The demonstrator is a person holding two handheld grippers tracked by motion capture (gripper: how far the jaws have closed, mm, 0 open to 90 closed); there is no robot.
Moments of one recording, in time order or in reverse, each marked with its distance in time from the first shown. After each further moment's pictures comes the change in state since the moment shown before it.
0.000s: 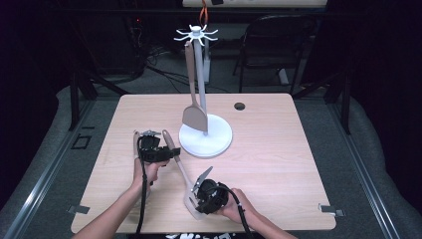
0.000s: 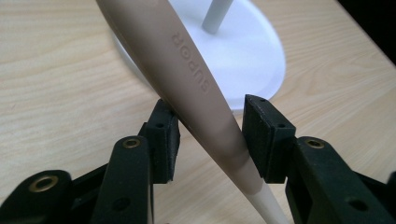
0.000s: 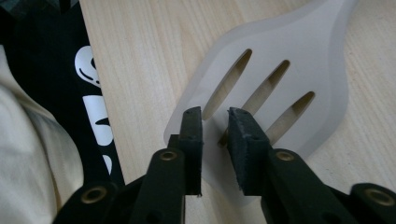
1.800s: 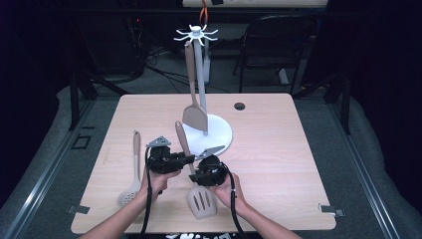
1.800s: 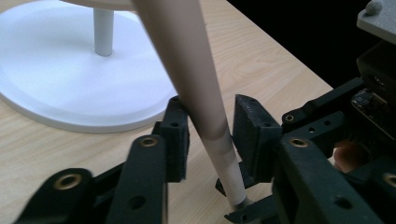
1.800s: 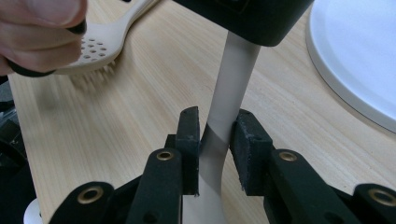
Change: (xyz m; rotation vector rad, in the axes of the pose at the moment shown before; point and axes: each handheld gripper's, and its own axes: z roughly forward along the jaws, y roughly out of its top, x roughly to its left) left arm -0.047 -0.016 -0.004 -0.079 -0.215 0.138; right arm -0.040 0.027 -0.017 -0.311 -0.133 0.237
